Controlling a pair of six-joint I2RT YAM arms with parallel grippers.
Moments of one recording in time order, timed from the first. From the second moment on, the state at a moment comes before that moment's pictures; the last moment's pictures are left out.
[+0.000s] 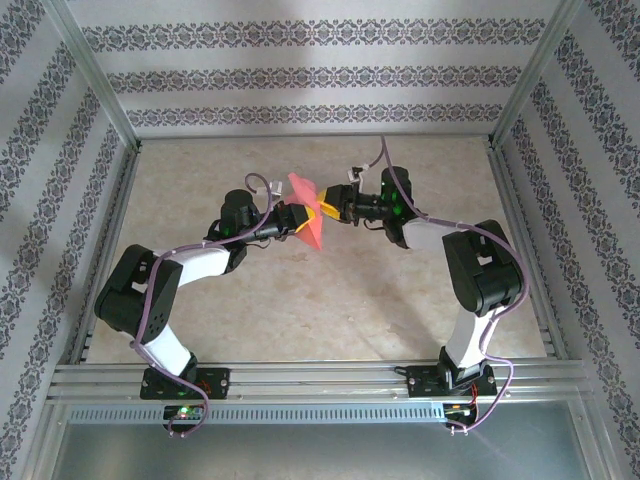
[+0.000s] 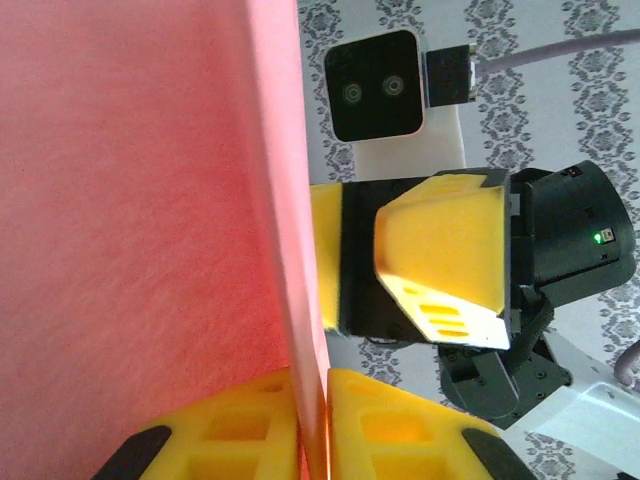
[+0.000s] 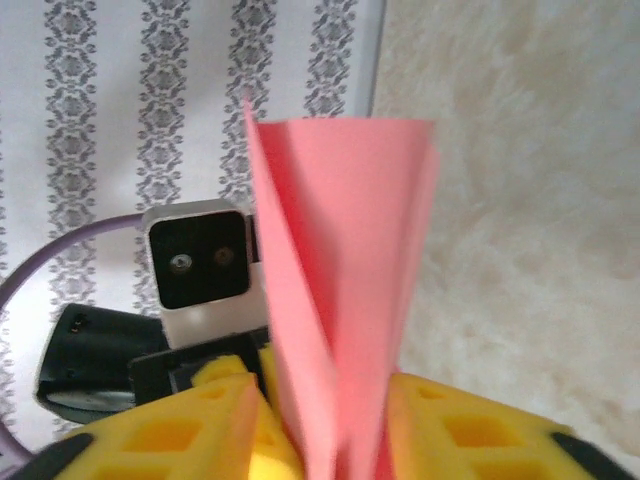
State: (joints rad) left arm -0.38 1.65 0.78 0.65 0.73 -1.13; right arm 0.32 1.82 0.97 0.60 -0.97 1.20
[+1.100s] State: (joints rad) left arm -0.52 1.92 1.60 -1.08 -0.52 -0.37; right arm 0.16 1.17 0.81 -0.18 -0.14 0.42
